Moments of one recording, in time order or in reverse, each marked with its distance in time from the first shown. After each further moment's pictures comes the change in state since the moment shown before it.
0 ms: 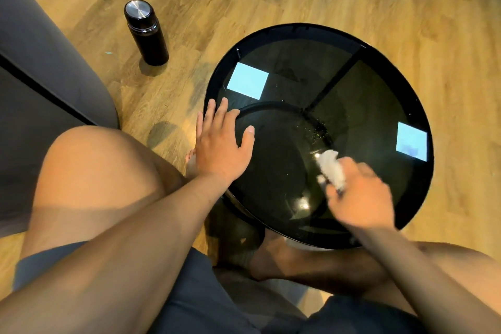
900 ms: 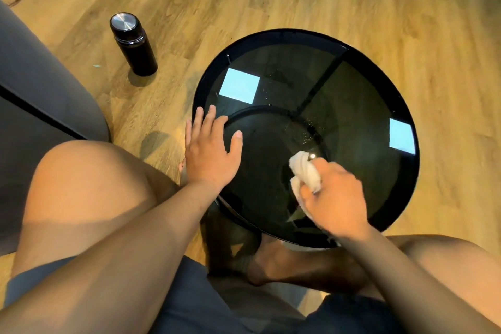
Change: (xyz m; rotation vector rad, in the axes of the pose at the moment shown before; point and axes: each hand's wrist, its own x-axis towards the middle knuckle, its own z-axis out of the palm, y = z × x) left_hand -0.001 -0.001 0.000 -0.004 -0.017 0.011; right_hand -0.002 -0.020 0.001 0.113 0.060 -0.058
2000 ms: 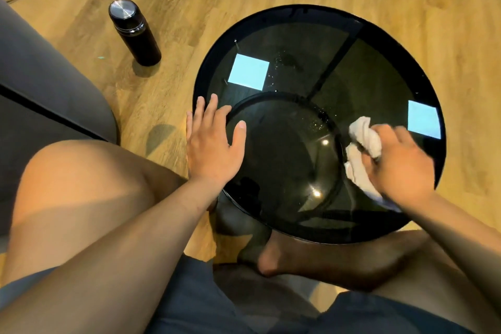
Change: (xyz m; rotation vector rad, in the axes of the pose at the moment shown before) left_hand -0.003 0.002 -0.004 -0.044 -0.008 0.007; right_hand 0.040 0.080 -0.005 -0.051 0.081 0.054
